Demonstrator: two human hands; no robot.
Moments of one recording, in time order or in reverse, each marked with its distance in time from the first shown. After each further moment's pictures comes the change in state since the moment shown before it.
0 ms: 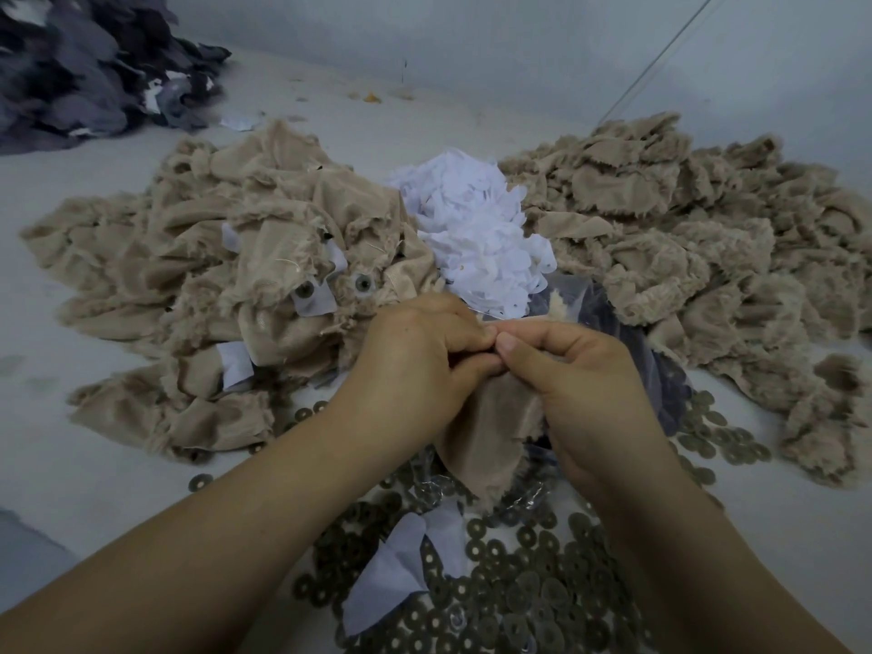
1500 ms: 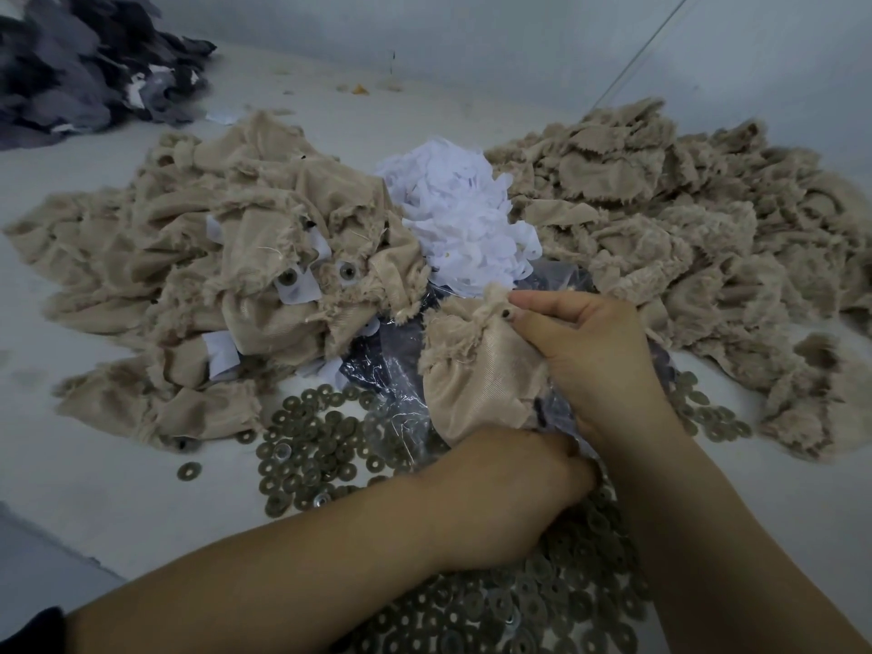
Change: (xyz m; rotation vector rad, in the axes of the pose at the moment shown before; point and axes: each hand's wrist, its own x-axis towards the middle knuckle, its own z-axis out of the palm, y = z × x) left_hand -0.041 0.041 0.055 0.188 -0.743 0.350; right_hand 0.019 -0.001 -0.024 -0.297 0.164 -0.094
